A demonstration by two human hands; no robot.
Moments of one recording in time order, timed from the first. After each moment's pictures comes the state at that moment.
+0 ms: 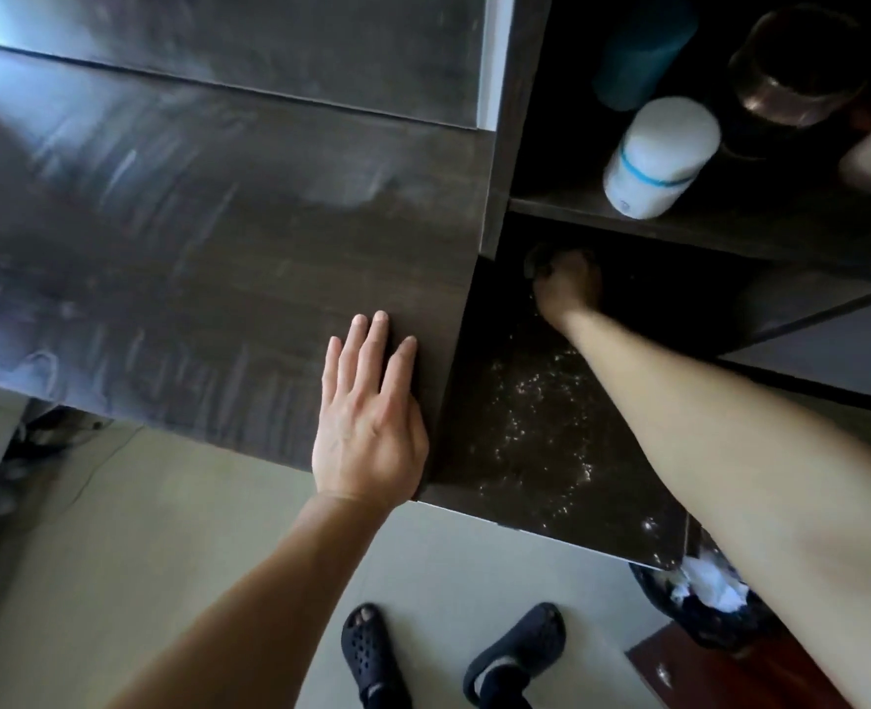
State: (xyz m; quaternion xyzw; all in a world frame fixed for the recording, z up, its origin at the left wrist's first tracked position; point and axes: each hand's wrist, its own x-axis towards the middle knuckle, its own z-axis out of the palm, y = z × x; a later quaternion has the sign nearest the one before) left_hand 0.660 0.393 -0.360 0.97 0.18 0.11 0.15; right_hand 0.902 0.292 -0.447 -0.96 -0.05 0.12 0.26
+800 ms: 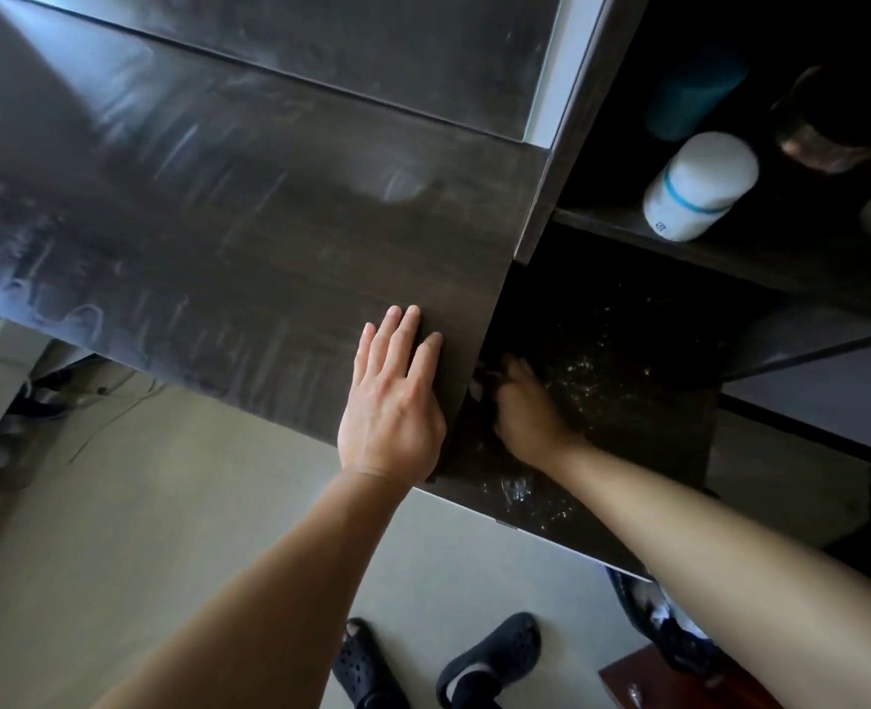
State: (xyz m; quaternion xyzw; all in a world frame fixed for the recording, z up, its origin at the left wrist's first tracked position) left_hand 0.660 0.392 -0.362 0.96 0.21 0.14 0.16; right_hand 0.771 0.270 -0.462 -0.89 -0.39 0.19 0.17
